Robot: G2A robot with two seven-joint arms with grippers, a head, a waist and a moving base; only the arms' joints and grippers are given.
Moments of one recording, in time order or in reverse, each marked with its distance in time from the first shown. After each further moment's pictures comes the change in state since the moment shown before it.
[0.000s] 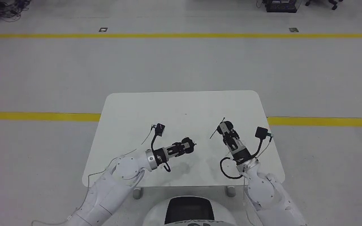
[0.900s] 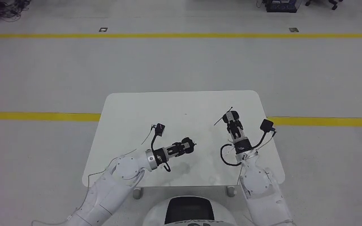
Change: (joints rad) left arm 0.000 0.000 0.000 0.000 0.000 0.000 0.000; right arm 0.036 -0.249 0.150 0.055 -0.054 0.000 0.066
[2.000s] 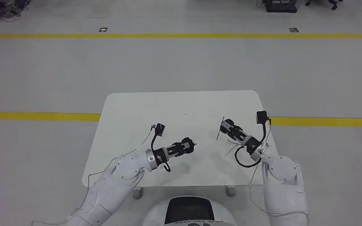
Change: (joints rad) left arm 0.000 0.000 0.000 0.000 0.000 0.000 0.000; right arm 0.096 -0.099 0.300 0.047 0.148 0.000 0.874
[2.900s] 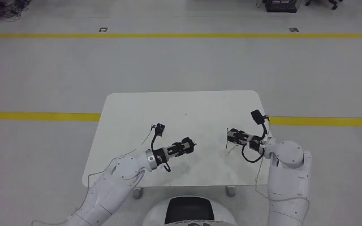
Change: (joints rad) left arm 0.000 0.000 0.000 0.000 0.000 0.000 0.000; right arm 0.199 -0.095 0.228 0.098 -0.390 0.151 0.465
